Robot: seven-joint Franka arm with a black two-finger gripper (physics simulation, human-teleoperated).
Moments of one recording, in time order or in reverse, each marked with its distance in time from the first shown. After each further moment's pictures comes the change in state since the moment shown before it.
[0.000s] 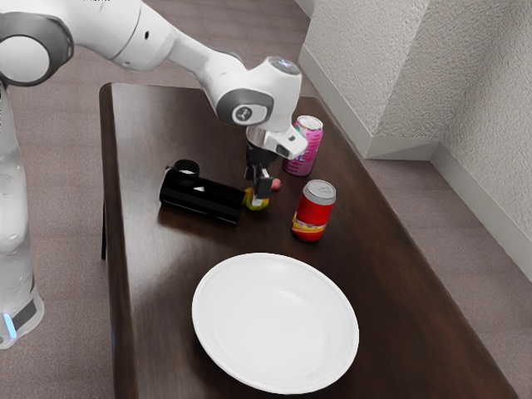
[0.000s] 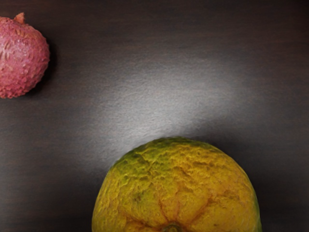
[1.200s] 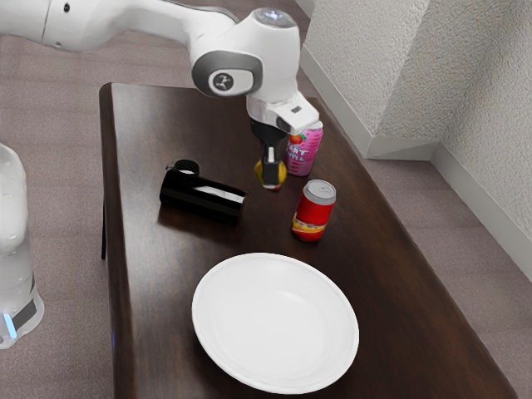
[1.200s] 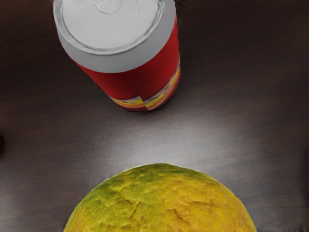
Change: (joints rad) arm -0.007 -0.291 -0.211 0.010 -0.034 -0.101 0.013
